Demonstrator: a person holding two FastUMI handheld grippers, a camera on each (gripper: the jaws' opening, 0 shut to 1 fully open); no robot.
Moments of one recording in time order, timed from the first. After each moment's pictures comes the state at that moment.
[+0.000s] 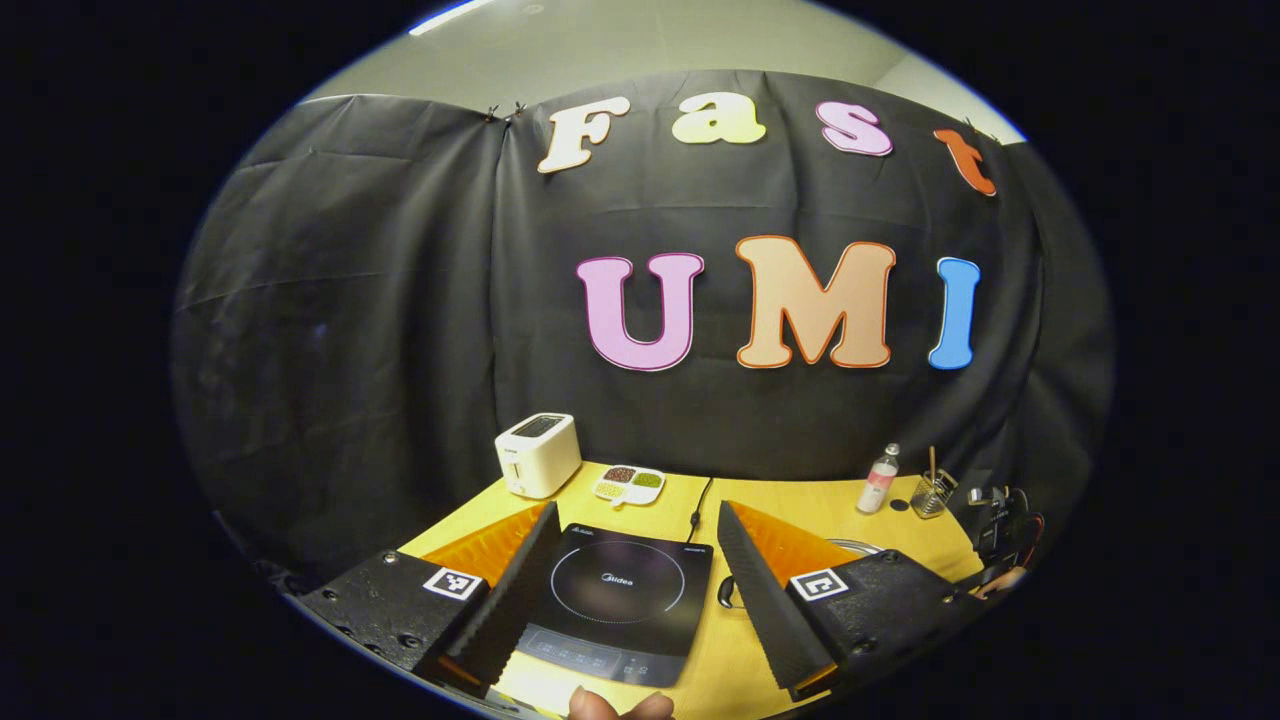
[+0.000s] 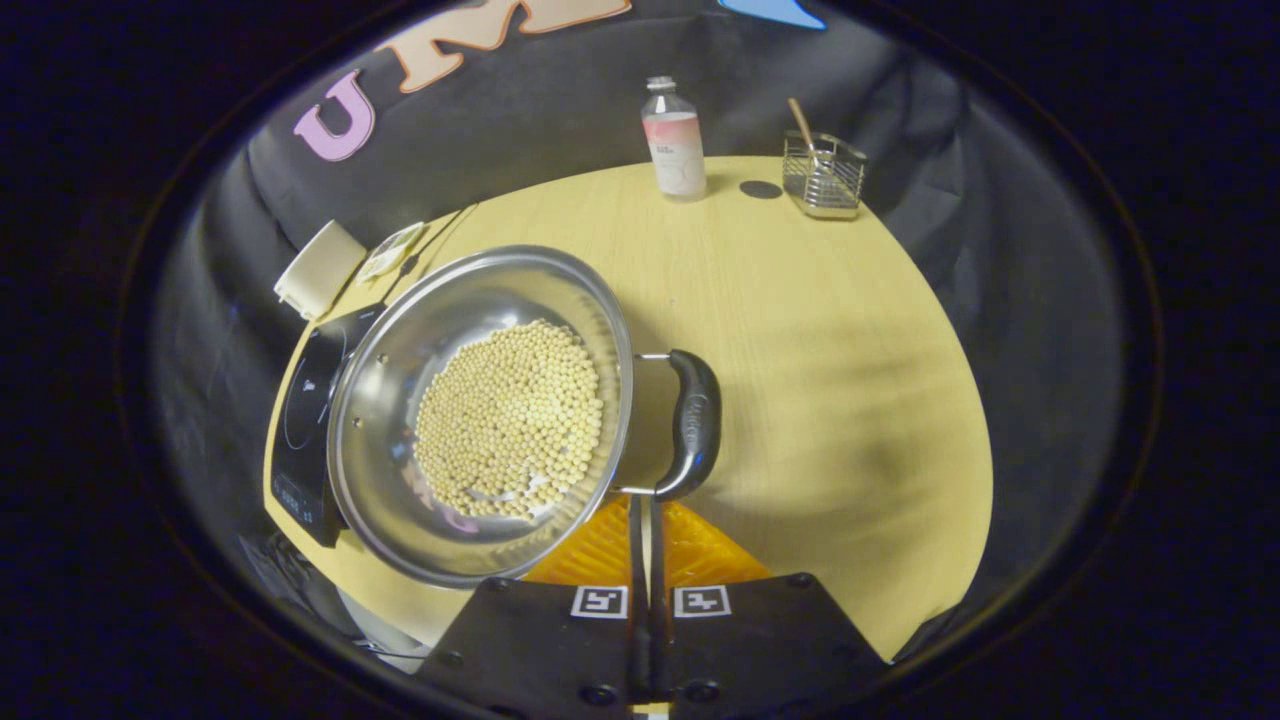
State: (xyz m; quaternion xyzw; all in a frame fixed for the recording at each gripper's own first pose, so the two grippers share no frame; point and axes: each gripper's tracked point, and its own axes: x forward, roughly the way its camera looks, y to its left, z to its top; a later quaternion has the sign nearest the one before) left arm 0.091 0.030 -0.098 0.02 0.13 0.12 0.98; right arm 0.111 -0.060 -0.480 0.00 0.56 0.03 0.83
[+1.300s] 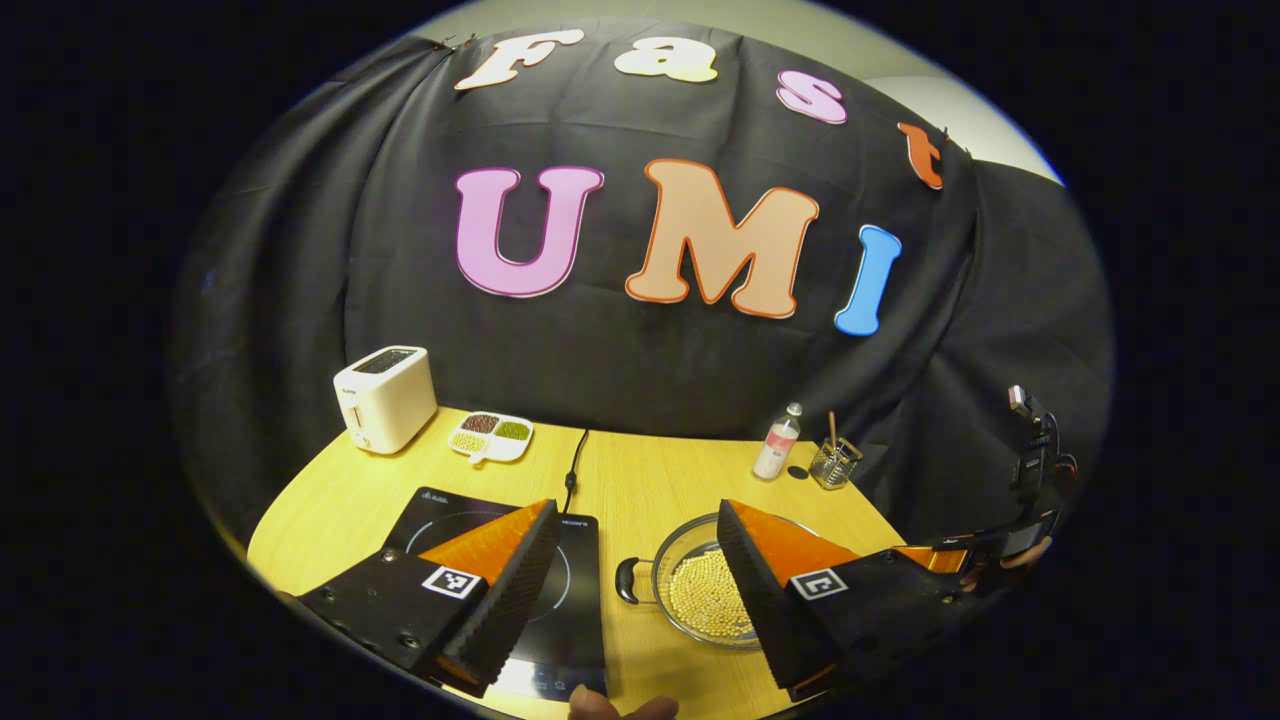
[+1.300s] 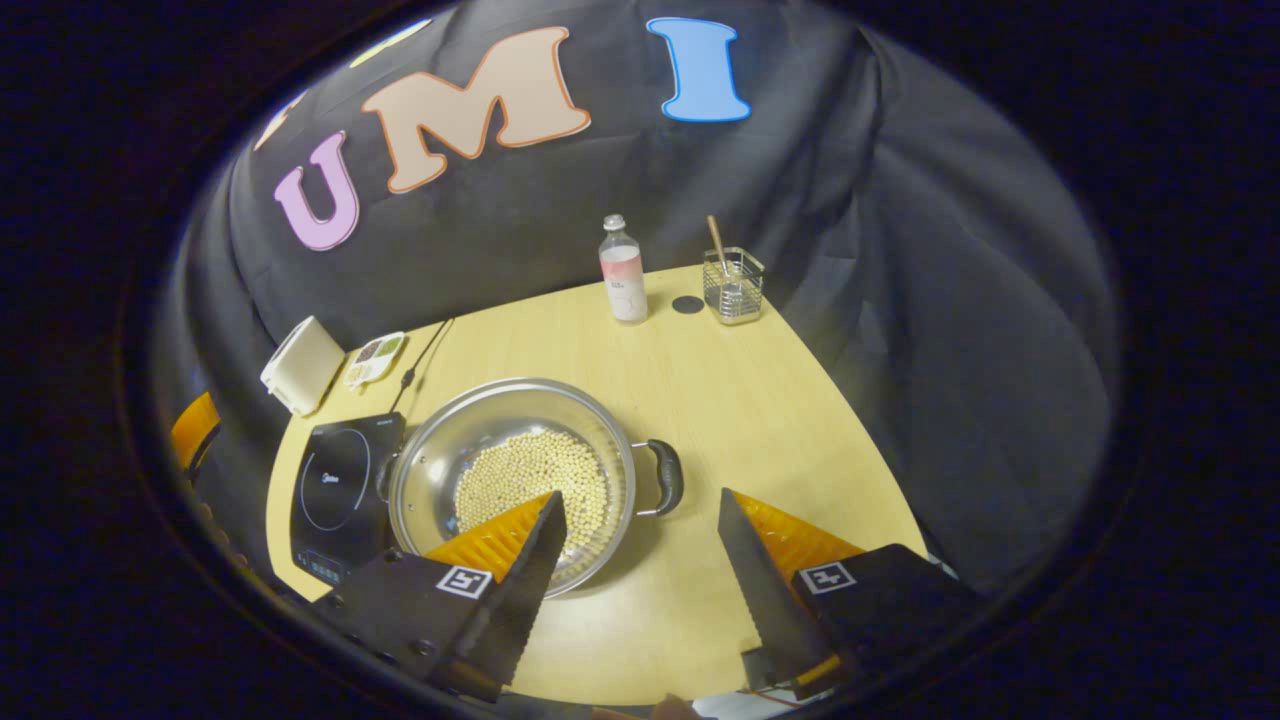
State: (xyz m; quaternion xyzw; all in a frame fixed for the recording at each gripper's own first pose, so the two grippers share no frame) left arm 0.163 -0.025 -0.201 -0.05 0.22 -0.06 0.97; right arm 0.120 -0.058 -0.364 0.02 0.44 -0.07 0.90
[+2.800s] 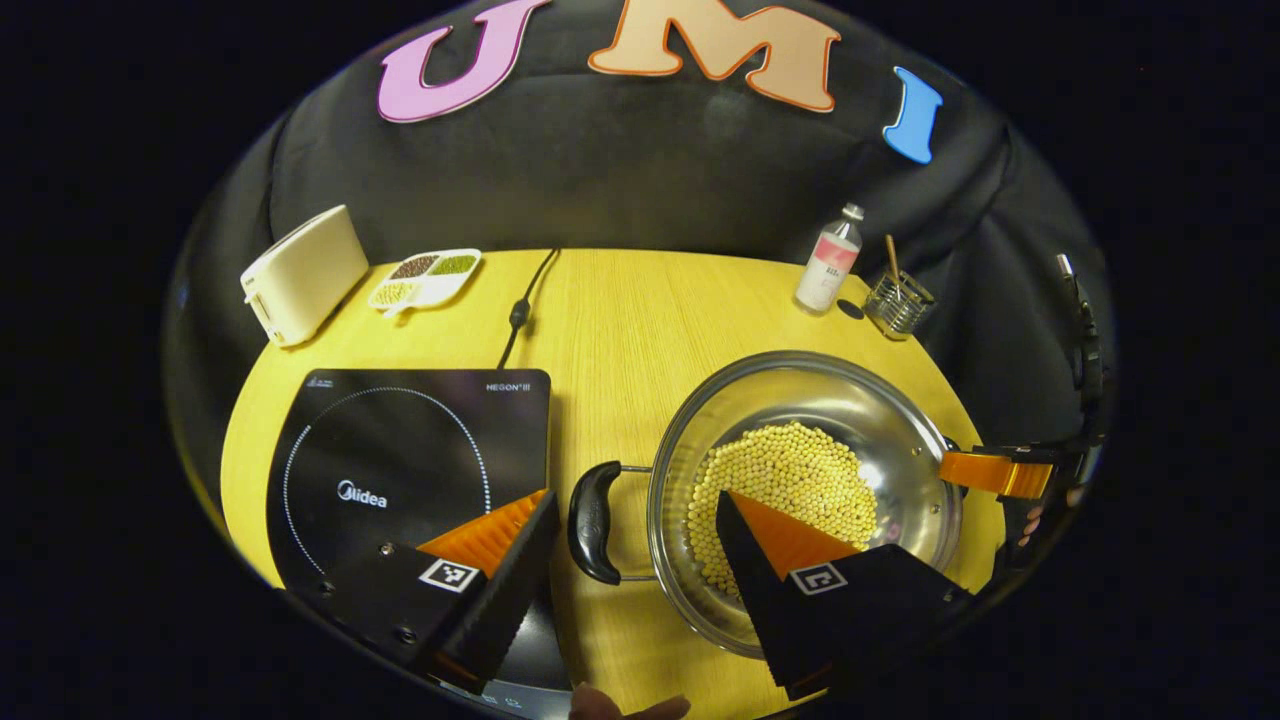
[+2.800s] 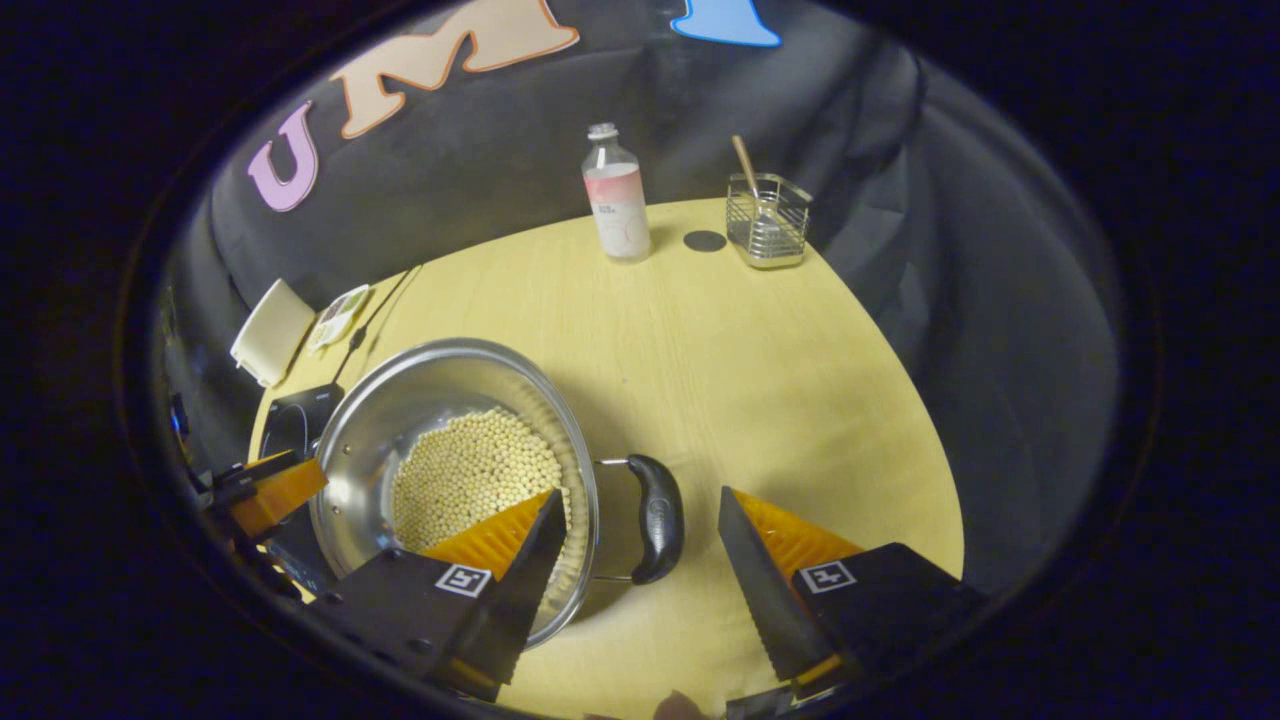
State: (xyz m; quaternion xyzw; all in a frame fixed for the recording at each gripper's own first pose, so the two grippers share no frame) left arm 0.202 -0.051 -0.411 -0.01 0.45 -0.07 0.89; right arm 0.167 -0.073 -0.470 0.01 0.52 -0.05 0.85
